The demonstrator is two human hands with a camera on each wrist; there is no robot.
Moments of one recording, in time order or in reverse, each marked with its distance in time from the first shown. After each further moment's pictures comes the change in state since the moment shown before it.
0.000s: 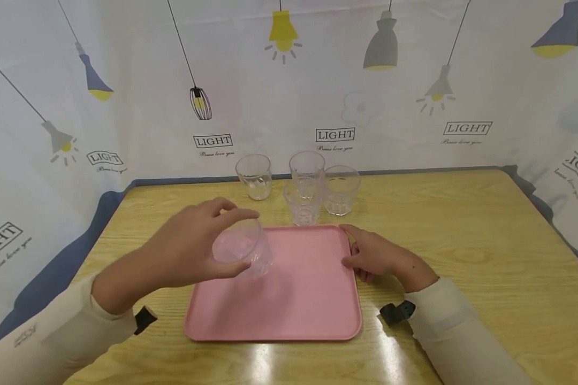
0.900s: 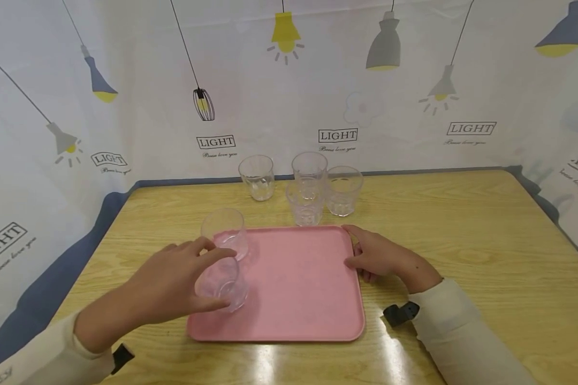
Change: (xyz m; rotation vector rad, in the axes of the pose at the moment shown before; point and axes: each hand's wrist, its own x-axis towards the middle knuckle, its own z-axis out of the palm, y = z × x) left_hand -0.051 -0.014 0.035 0.061 -0.114 -0.106; right_hand 0.002 0.001 0.001 0.002 -0.002 0.005
